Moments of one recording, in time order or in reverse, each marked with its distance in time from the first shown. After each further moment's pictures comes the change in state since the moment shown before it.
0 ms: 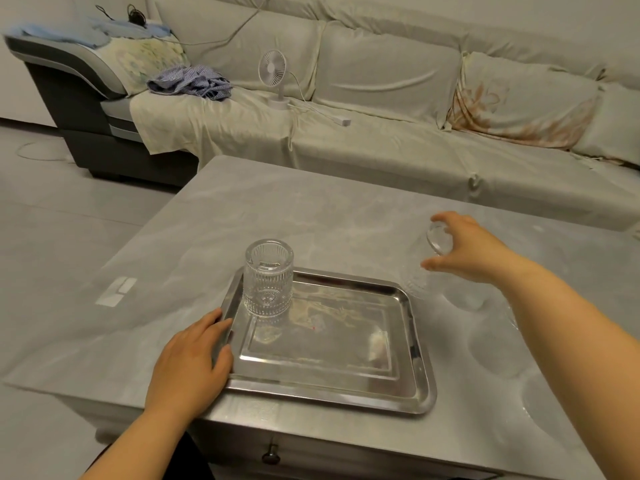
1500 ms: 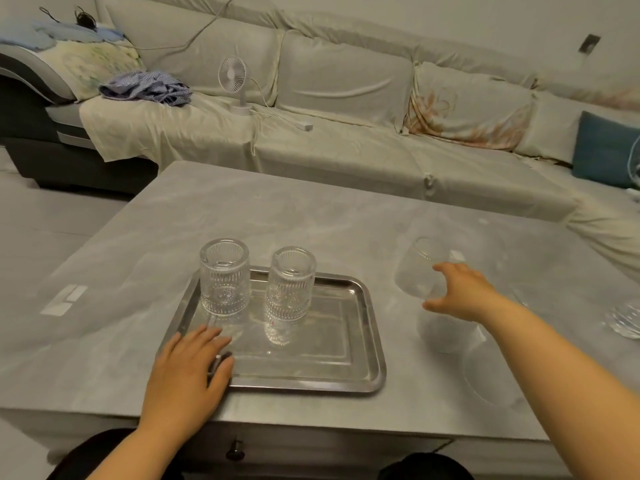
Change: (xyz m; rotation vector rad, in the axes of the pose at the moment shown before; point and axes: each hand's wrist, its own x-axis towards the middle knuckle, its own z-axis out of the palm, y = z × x) left_hand -0.027 0.036 0.020 0.097 0.022 0.217; right_hand -0.050 0.078 0.010 -0.202 -0.114 0.274
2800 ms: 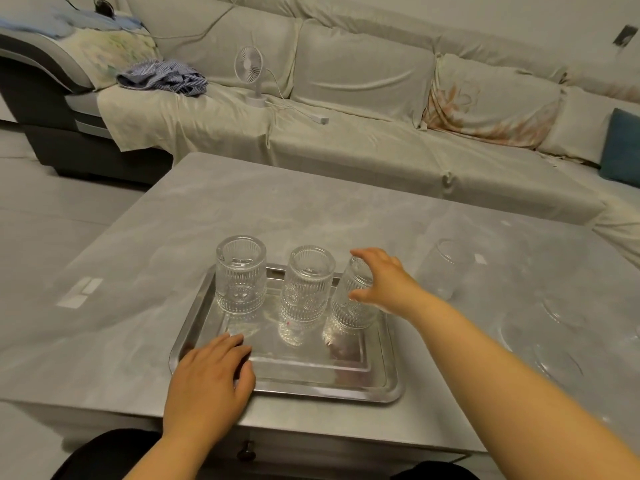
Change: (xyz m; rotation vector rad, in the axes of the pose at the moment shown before) left_hand 0.000 0.014 0.002 0.112 -0.032 -0.021; right_hand 0.025 -0.102 0.043 0.259 -0.009 -0.419
